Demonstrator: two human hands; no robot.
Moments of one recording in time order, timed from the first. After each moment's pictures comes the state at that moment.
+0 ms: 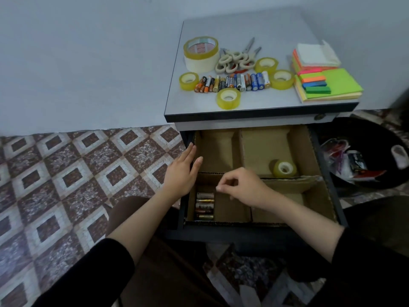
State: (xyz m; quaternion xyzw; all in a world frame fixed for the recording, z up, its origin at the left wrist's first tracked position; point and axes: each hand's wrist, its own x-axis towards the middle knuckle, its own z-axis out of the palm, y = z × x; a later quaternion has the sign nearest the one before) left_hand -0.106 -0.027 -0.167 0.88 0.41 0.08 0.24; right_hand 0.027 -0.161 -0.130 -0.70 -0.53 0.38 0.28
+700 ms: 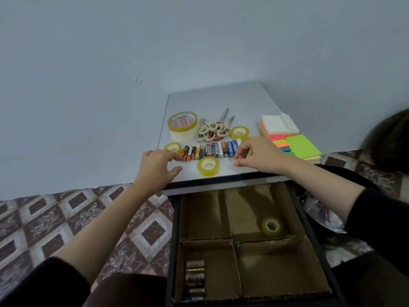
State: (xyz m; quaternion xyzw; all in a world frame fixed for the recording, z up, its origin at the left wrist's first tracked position) left_hand -0.046 0.053 -0.027 0.94 0.30 0.16 0.02; right_hand 0.166 -0.101 -0.010 -0.78 -0.55 0.14 0.25
